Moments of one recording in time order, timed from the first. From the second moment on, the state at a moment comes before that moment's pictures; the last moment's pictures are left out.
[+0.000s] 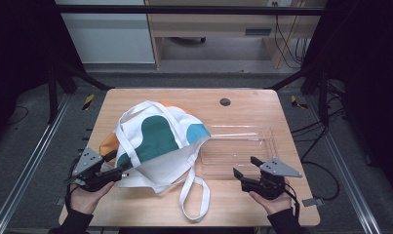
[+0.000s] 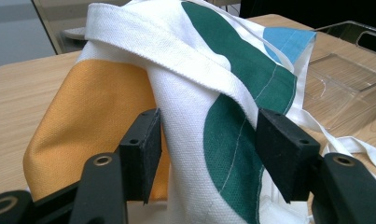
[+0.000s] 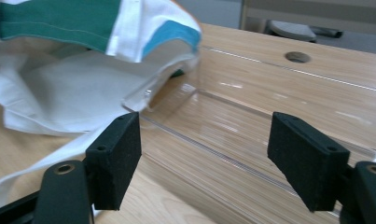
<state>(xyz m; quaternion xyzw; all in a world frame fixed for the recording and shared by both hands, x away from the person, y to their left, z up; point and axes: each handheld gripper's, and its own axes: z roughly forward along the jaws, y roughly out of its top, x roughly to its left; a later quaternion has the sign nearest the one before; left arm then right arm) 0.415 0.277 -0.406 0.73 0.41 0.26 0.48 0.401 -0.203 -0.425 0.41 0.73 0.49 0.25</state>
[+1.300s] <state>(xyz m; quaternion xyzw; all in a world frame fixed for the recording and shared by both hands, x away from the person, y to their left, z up) 0.407 0.275 -0.415 0.74 0.43 0.25 0.45 0.428 -0.049 -0.438 0.34 0.77 0.51 0.16</state>
